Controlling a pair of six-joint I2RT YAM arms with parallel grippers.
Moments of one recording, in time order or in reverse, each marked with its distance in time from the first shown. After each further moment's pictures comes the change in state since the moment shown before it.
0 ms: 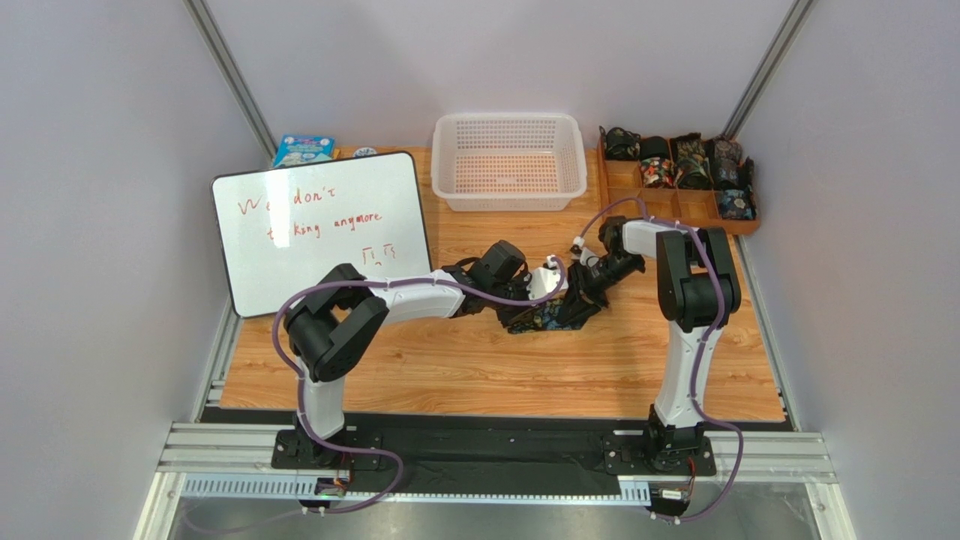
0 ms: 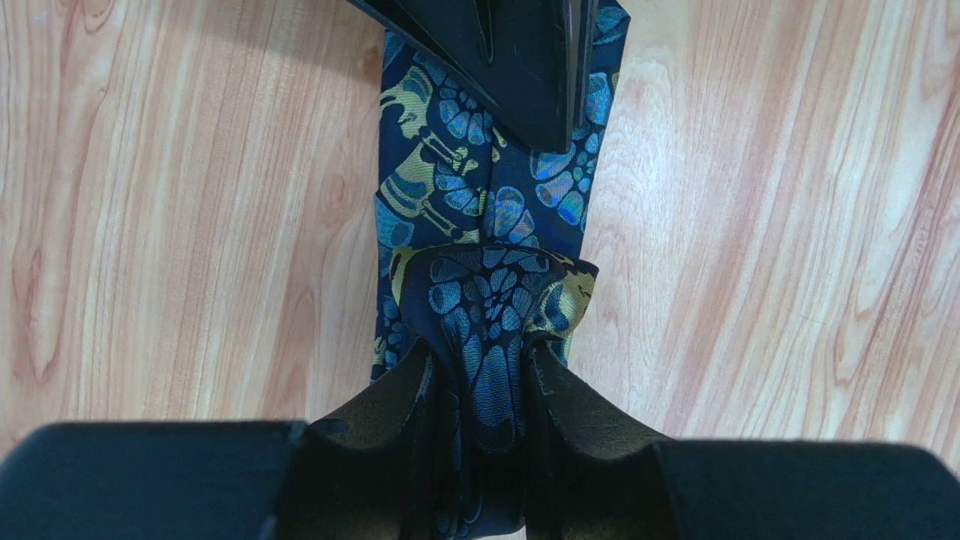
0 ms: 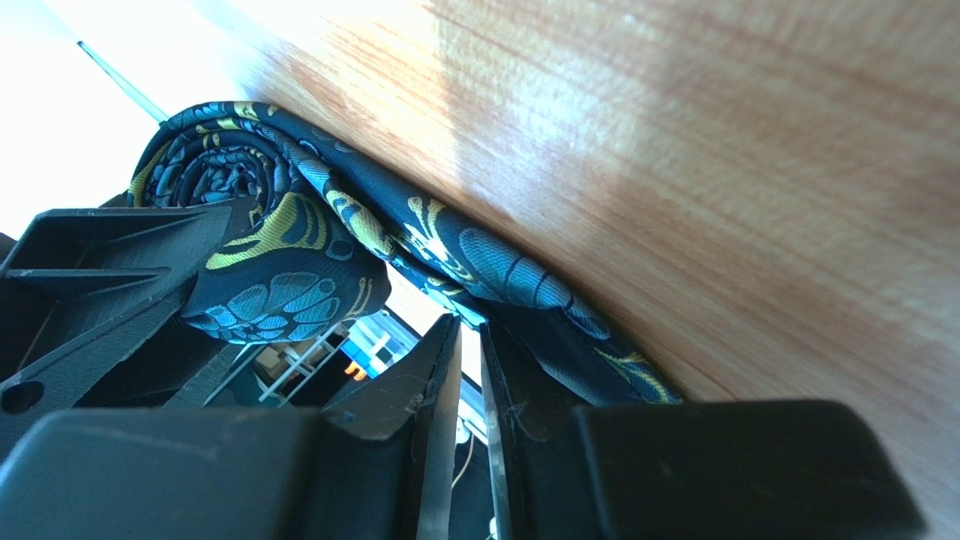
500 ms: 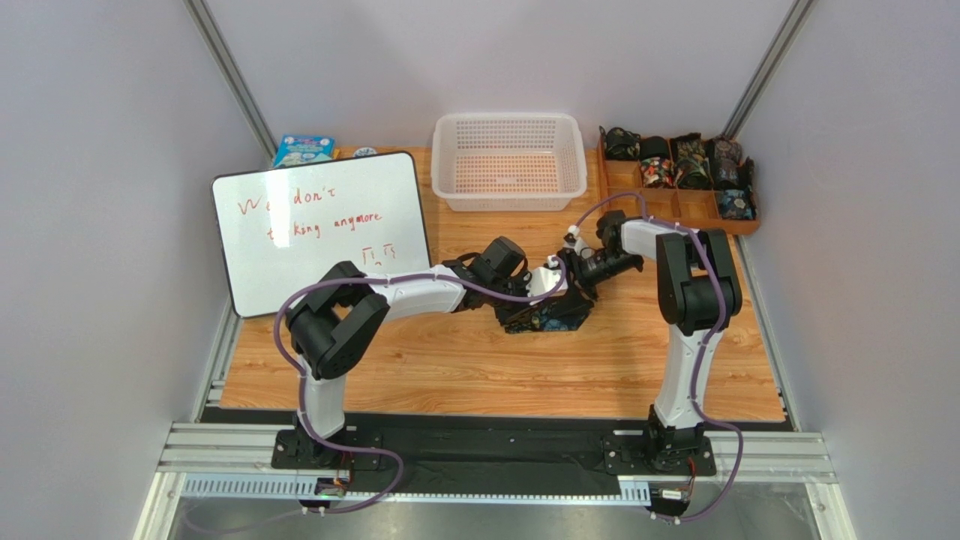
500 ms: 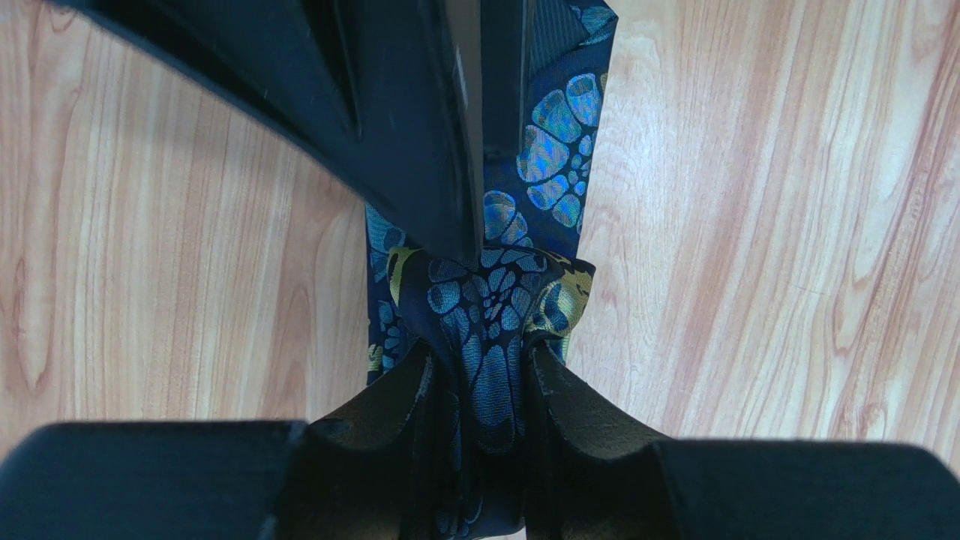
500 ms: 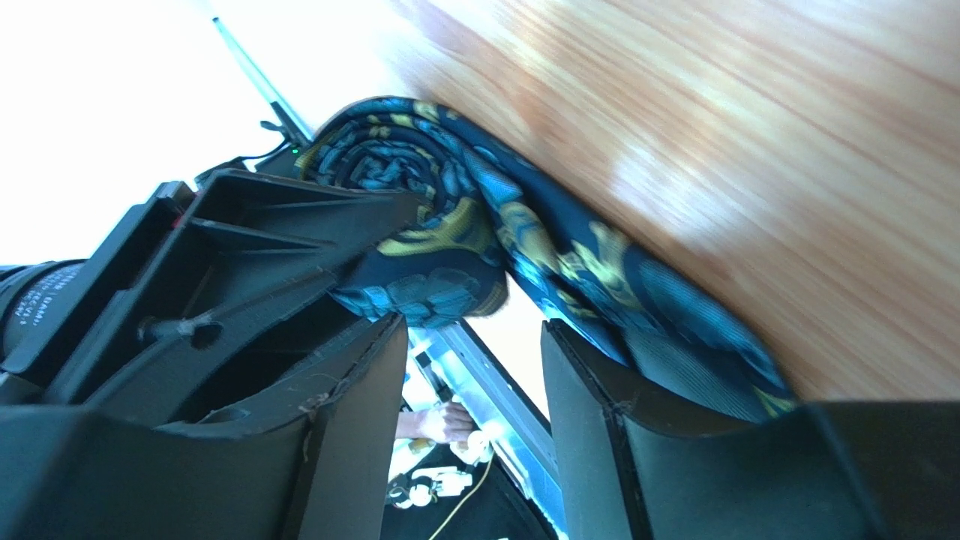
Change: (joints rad) left arm 0.015 0.016 0.040 -0.076 0.051 0.059; right arm 0.017 -0.029 -0.002 0.087 -0.200 0.025
